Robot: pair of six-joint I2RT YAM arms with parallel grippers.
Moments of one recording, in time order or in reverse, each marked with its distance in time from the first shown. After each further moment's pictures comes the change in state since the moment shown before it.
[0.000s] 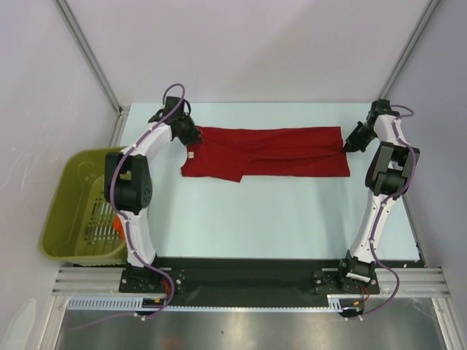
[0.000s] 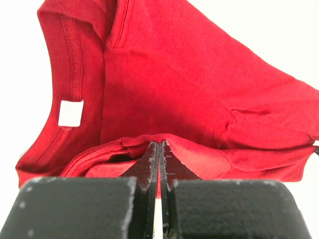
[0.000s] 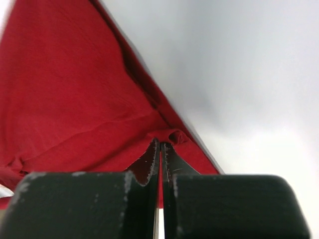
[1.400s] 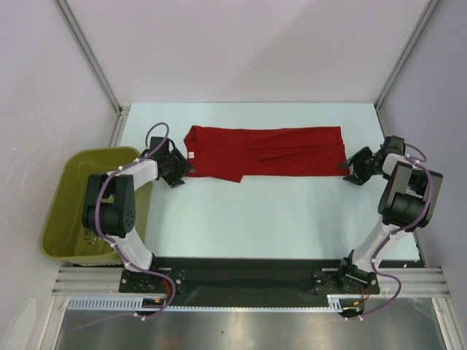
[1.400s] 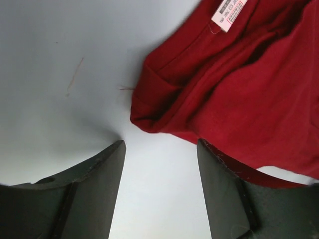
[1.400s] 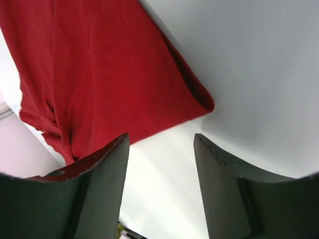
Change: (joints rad) left arm 0.084 -0.301 -0.654 0.257 0.020 -0.083; right arm -0.118 -0.509 -0.889 0.526 -0.232 0.180
